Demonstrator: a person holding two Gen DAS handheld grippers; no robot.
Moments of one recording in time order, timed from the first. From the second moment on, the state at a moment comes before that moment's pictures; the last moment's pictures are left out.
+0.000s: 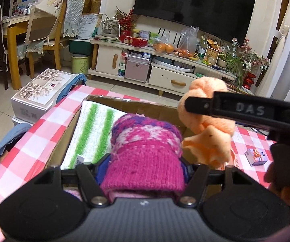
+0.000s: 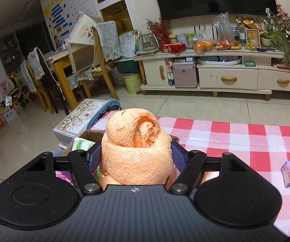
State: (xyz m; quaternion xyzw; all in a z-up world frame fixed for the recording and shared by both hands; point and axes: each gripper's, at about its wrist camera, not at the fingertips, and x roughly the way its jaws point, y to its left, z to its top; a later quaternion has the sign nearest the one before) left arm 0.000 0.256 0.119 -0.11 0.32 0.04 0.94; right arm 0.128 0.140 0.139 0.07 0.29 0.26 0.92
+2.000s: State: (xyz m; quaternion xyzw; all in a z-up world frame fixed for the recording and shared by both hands) left arm -0.023 0.116 0.115 -0.04 0.29 -0.07 0.95; right arm 0.015 -0.053 0.103 0.13 0.27 0.09 0.95
